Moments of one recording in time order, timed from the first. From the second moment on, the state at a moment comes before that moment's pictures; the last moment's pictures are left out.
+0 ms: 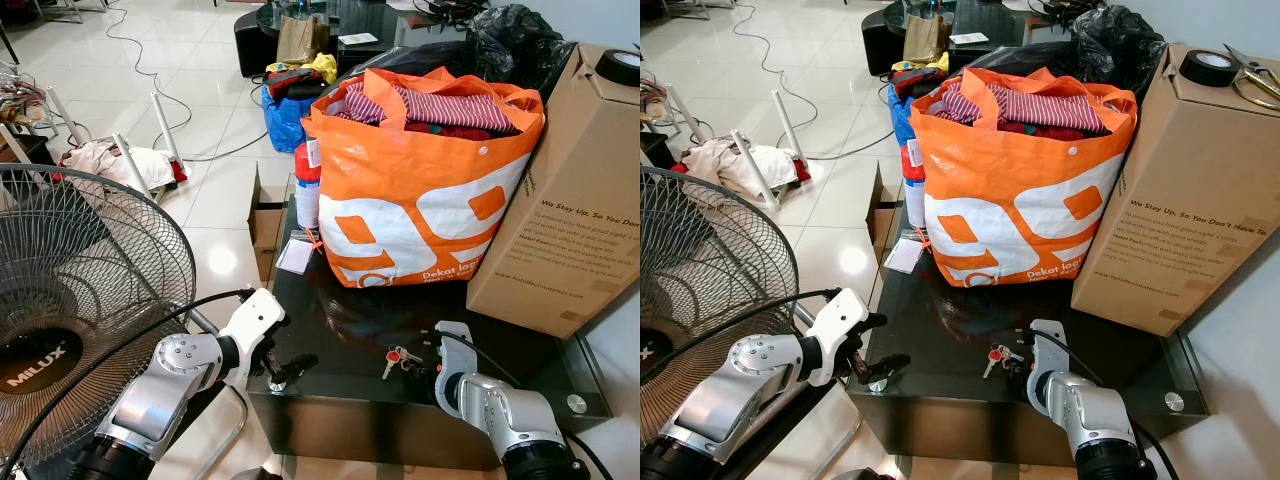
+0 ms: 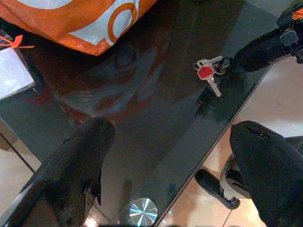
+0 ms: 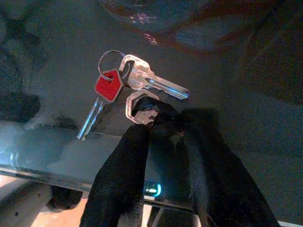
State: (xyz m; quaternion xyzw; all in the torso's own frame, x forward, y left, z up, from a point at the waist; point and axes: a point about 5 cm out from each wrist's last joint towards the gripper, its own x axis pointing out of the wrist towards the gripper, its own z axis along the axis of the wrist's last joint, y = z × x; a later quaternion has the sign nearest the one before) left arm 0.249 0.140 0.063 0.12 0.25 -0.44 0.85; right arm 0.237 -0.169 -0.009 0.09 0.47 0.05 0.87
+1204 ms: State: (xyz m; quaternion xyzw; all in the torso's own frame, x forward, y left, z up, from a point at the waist) left arm 0.255 0.135 0.068 0.12 0.24 -0.45 0.85; right arm 0.244 -0.172 -0.009 0.10 0.45 0.05 0.89
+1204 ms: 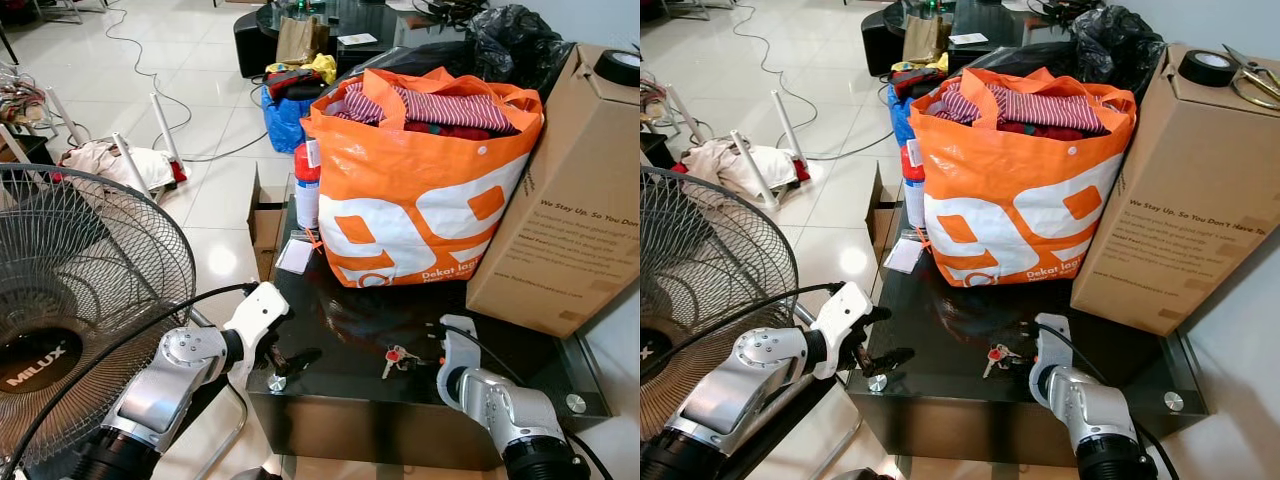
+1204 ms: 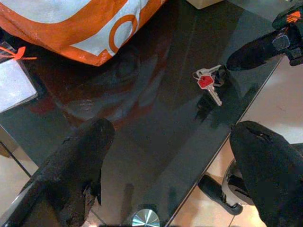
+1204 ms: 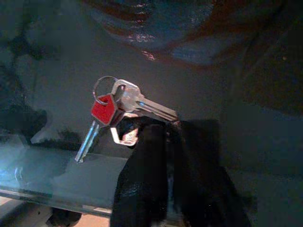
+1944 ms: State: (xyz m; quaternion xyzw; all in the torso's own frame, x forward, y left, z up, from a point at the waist) left arm 0.255 0.136 0.065 0.12 0.25 -0.45 0.85; right arm 0.246 -0.165 -0.011 0.08 0.45 0.06 0.89
